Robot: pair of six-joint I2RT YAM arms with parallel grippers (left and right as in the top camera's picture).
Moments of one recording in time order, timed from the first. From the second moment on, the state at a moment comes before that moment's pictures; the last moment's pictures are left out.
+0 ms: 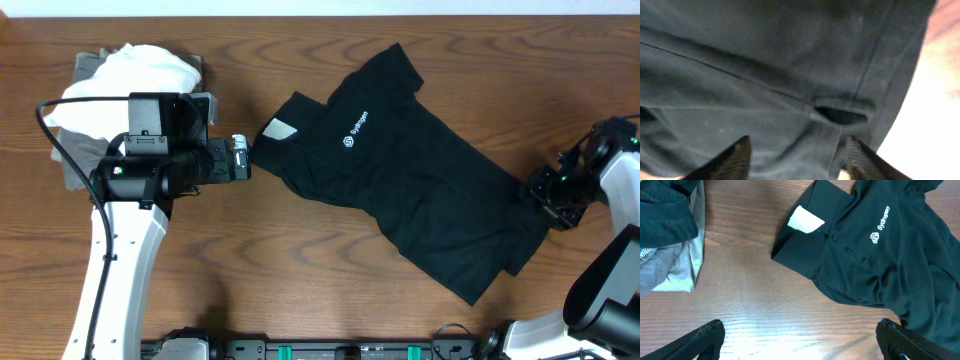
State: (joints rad) left arm -0.03 1.29 1.18 -0.91 0.25 -0.12; right arm -0.44 1.71 1.14 -1.05 -0.23 0.24
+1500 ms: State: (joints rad) left arm -0.03 1.29 1.18 -0.91 0.25 -0.12; right arm -0.44 1.64 0.91 -0.80 -0.26 0.38
